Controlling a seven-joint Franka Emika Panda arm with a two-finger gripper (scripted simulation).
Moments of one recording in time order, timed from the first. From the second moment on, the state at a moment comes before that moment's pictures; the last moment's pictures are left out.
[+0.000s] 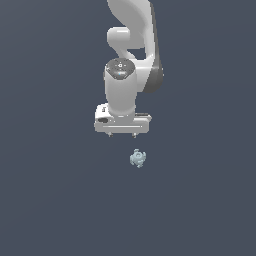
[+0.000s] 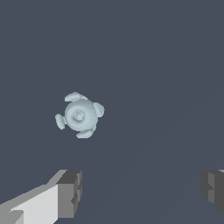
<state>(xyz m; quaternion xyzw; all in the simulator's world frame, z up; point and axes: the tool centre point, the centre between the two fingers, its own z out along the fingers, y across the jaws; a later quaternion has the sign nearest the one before) -0.008 -0.023 0.169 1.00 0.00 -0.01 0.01</state>
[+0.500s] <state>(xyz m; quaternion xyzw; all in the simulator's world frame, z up) -0.016 -0.003 0.159 1.00 0.02 -0.02 0.01</state>
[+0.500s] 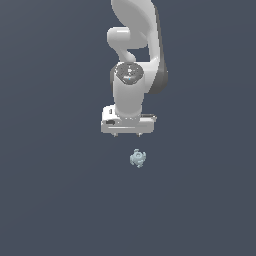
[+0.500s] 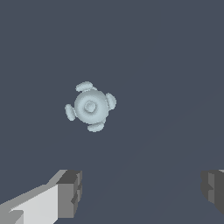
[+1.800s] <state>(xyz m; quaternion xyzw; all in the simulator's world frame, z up) 0.014 0.029 0.117 0.99 -0.14 -0.01 0.00</state>
